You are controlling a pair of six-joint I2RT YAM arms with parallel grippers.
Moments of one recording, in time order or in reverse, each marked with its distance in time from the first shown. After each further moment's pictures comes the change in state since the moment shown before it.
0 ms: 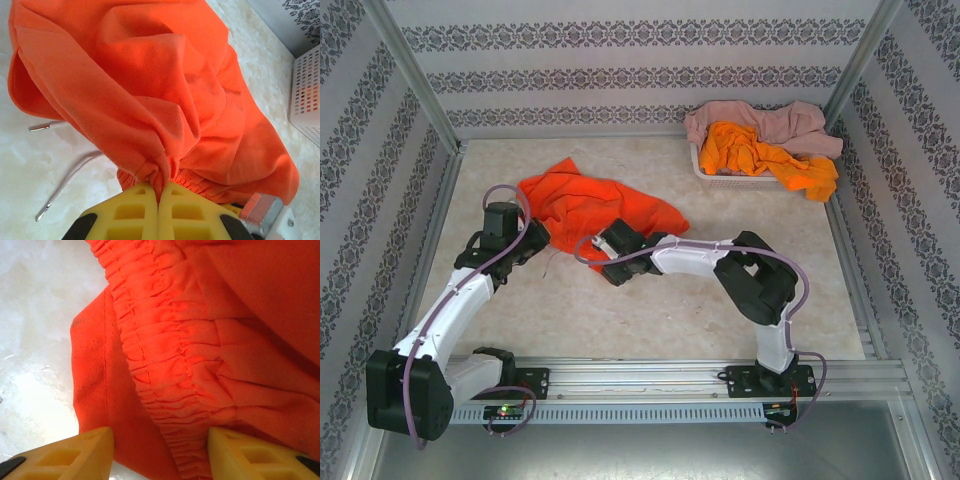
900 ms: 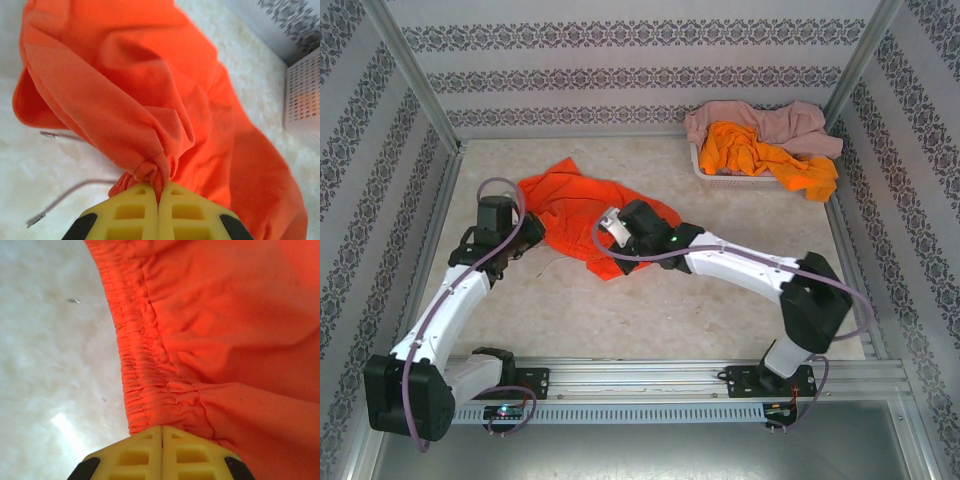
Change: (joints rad) left arm 0.036 -0.010 0.082 -0.047 -0.003 0.054; right arm -0.010 -0.348 -0.056 -0.027 -0.108 0.009
